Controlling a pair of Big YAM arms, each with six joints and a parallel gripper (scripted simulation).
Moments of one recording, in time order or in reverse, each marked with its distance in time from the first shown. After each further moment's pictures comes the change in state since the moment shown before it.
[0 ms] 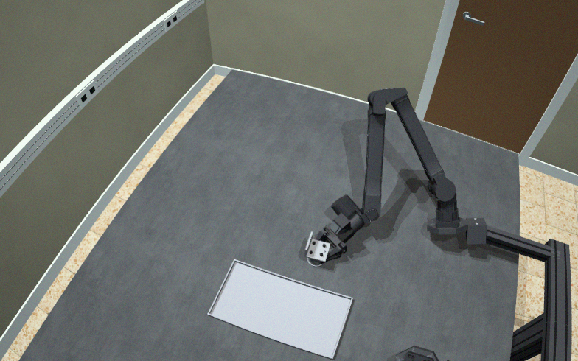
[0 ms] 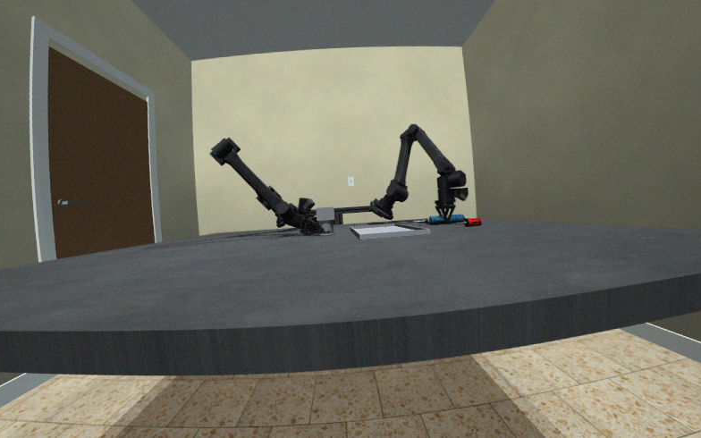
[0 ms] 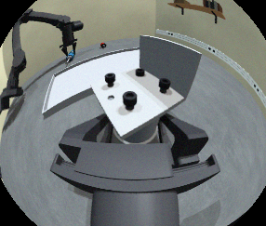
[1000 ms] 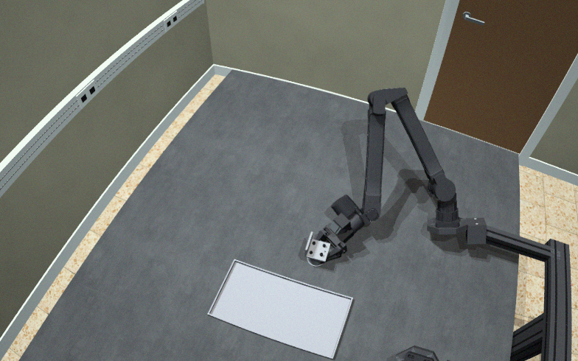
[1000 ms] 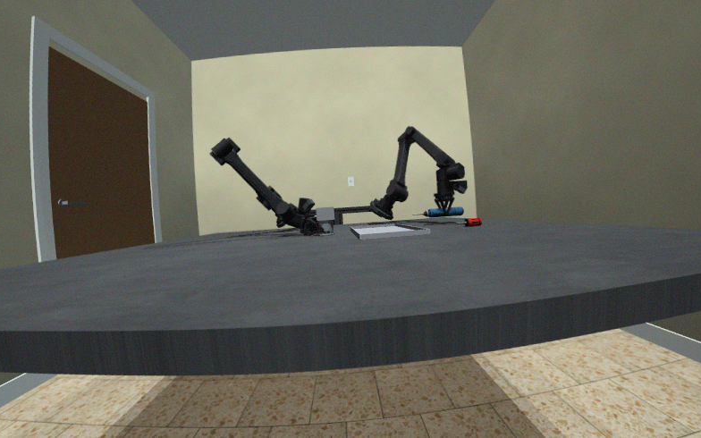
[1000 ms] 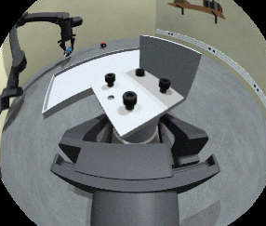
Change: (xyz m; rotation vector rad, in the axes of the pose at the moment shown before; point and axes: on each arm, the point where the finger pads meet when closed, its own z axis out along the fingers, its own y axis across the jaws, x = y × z) left arm 0.001 0.005 -0.034 -0.006 -0.001 0.006; right arm 0.000 0.000 0.000 0.000 0.000 0.000
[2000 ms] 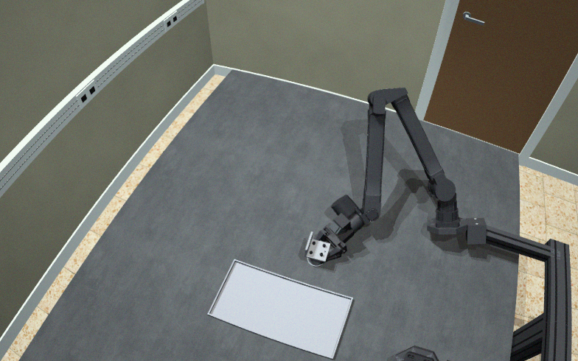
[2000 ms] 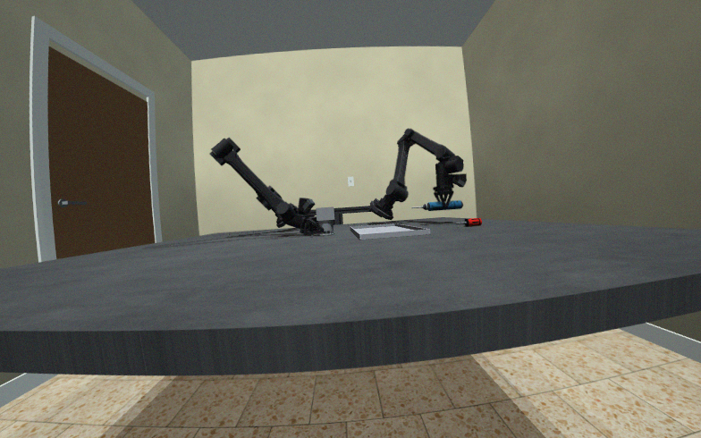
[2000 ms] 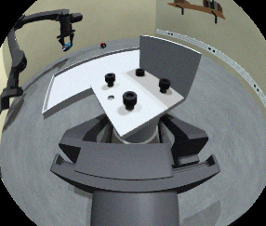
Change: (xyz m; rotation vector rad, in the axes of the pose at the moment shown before) left arm 0.002 0.002 -0.031 -0.007 0.003 0.003; right arm 0.000 0.000 0.000 0.000 0.000 0.000
